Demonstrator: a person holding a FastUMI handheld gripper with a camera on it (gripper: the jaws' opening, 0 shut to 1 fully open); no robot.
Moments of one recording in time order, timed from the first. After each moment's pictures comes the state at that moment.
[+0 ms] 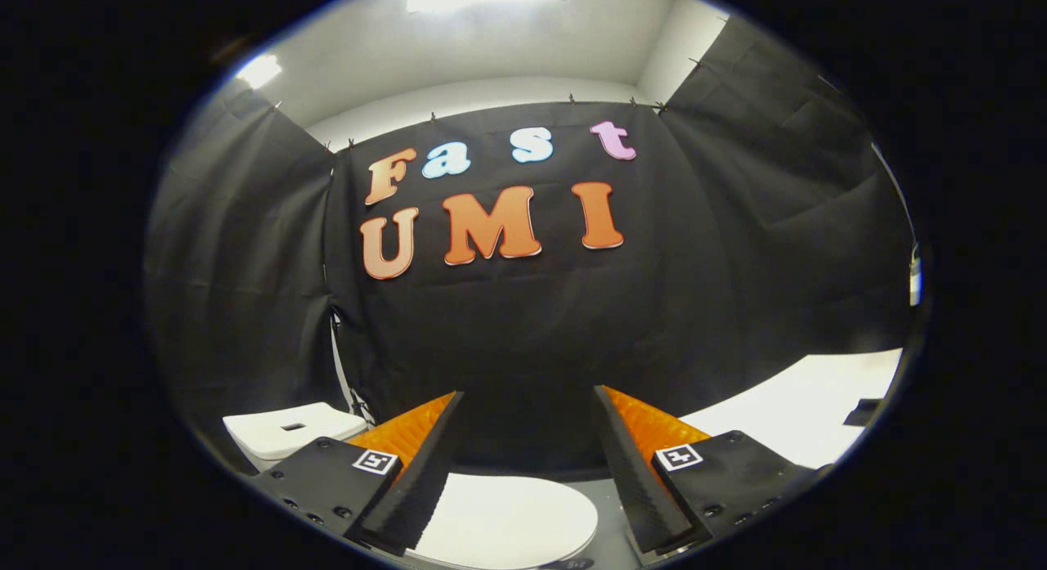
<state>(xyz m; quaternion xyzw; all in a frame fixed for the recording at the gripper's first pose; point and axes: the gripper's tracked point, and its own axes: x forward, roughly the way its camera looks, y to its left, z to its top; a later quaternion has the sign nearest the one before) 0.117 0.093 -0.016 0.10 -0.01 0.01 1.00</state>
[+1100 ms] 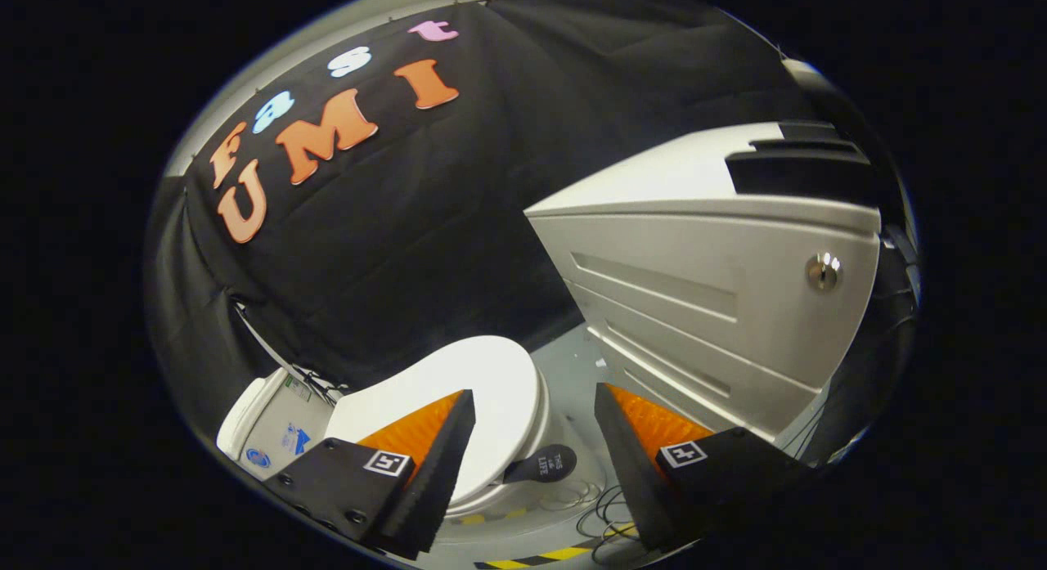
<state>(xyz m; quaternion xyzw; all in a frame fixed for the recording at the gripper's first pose) 0.087 0.042 -0.279 0.32 0.23 -0.15 0.91</state>
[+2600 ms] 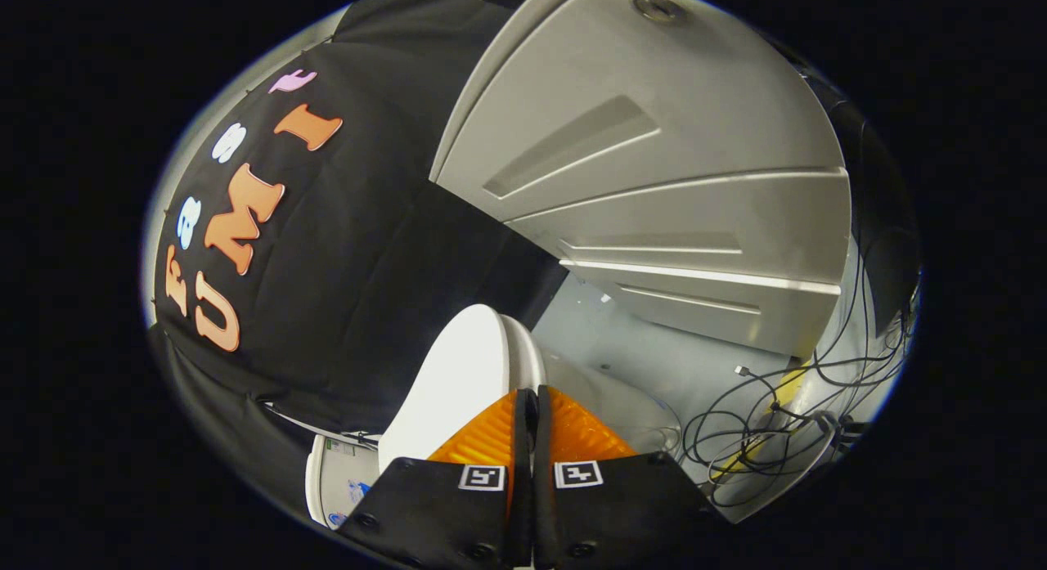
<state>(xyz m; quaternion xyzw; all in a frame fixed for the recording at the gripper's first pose) 0.093 0.069 -0.333 0.50 0.22 -0.17 0.82</state>
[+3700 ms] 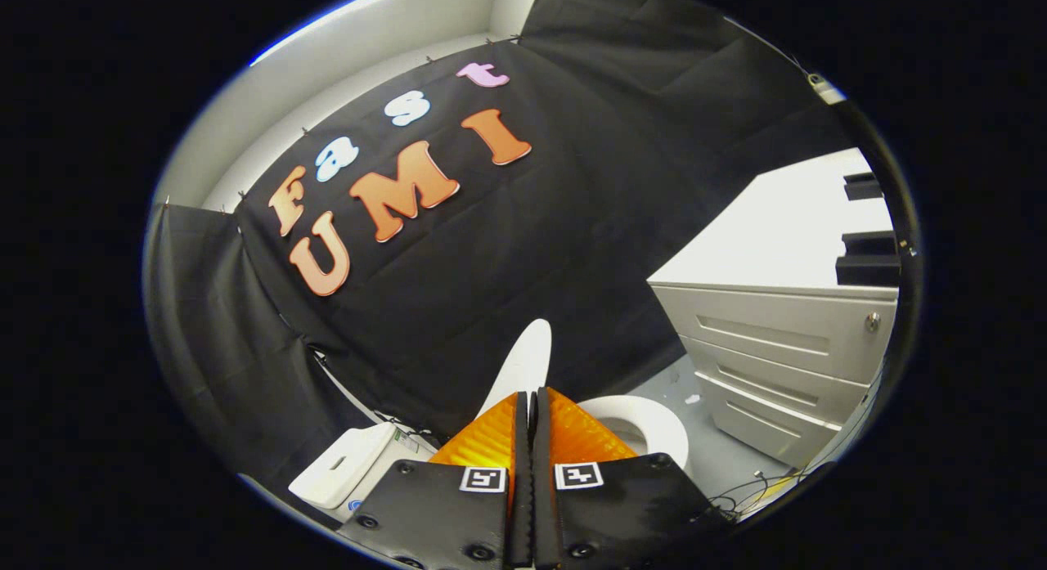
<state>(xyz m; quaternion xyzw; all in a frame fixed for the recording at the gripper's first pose) 0.115 0.141 -0.104 0.31 0.07 -0.04 0.95</state>
